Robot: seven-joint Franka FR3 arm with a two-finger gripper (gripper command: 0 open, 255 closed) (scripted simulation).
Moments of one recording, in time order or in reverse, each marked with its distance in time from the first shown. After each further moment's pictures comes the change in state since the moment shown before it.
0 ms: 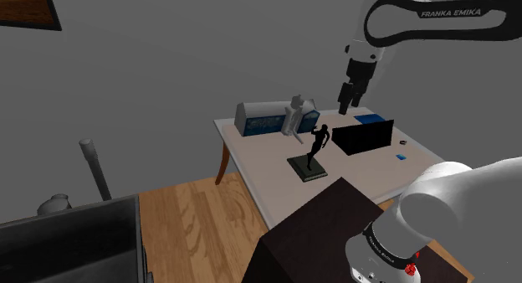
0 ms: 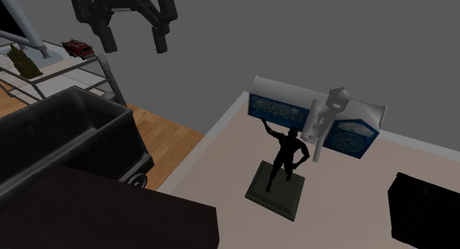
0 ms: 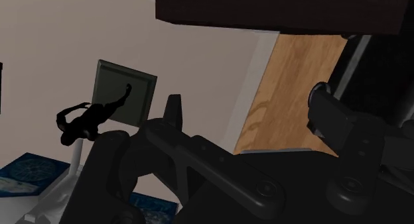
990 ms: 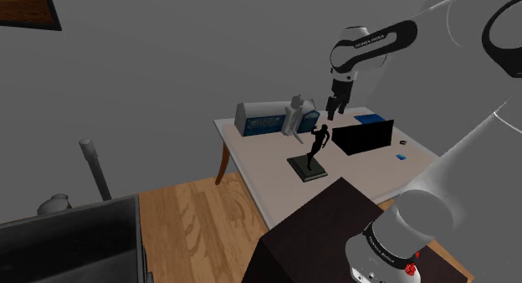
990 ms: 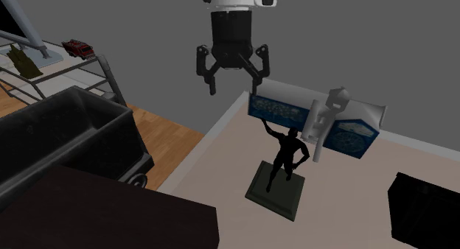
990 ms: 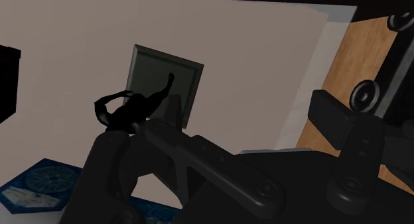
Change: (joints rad) arm -0.072 0.532 -0.189 0.193 -0.035 0.330 -0.203
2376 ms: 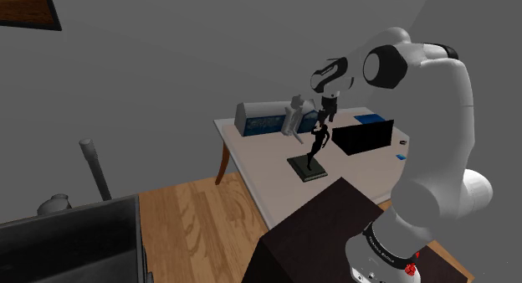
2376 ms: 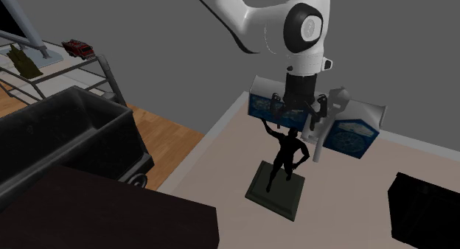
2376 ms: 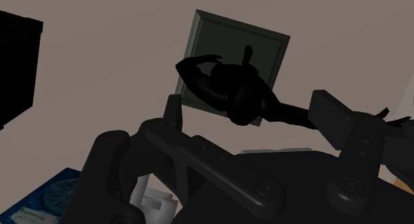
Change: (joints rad) arm -0.194 0.739 -0.013 0.602 0.178 0.106 -0.224
